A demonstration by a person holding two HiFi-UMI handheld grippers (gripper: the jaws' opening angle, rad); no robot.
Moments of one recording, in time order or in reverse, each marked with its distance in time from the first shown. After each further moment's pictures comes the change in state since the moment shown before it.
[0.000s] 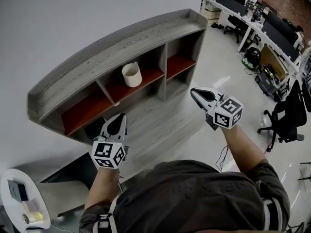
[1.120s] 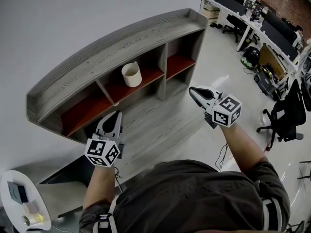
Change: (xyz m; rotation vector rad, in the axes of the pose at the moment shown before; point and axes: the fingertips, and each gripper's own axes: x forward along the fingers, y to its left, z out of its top) left arm -0.002 0.015 0.015 -0.049 -0.042 -0.039; right arm 0.009 0.000 0.002 -0.009 0.000 0.009
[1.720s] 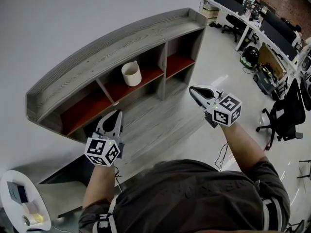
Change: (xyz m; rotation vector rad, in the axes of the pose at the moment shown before) left arm -0.001 -0.002 0.001 0.000 0.001 -0.017; right arm -0.002 0.002 -0.001 -0.008 0.017 -0.009
